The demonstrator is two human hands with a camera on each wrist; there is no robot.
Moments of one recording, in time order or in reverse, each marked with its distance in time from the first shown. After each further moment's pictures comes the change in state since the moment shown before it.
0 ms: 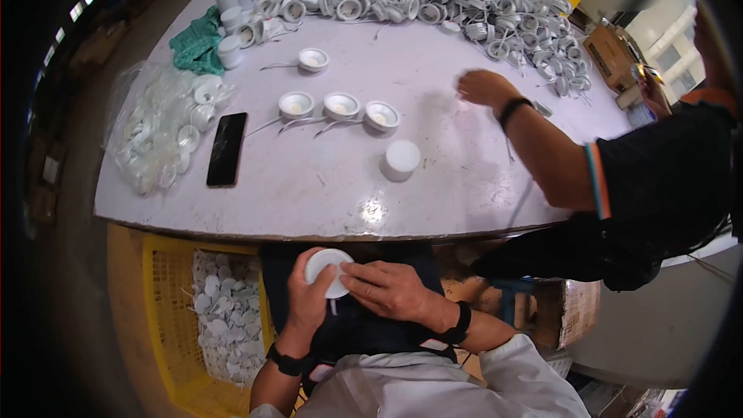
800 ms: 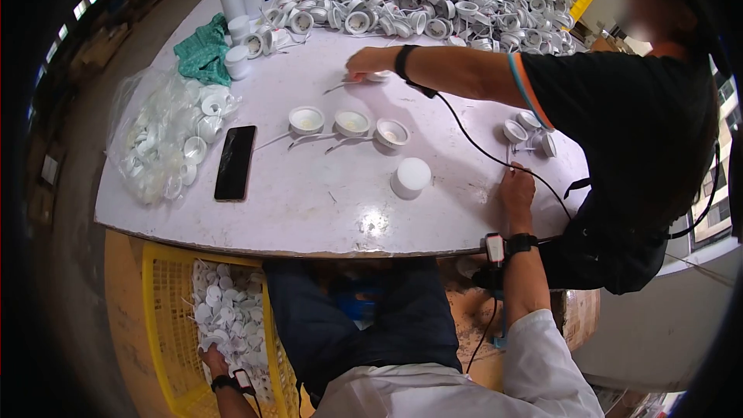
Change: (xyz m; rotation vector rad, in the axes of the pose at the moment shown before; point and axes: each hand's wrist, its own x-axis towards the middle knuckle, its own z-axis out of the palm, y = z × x) left_hand -0.091 -0.167 -0.453 0.216 1.212 -0.422; right_hand -0.072 0.233 -0.128 -0.859 0.291 1.140
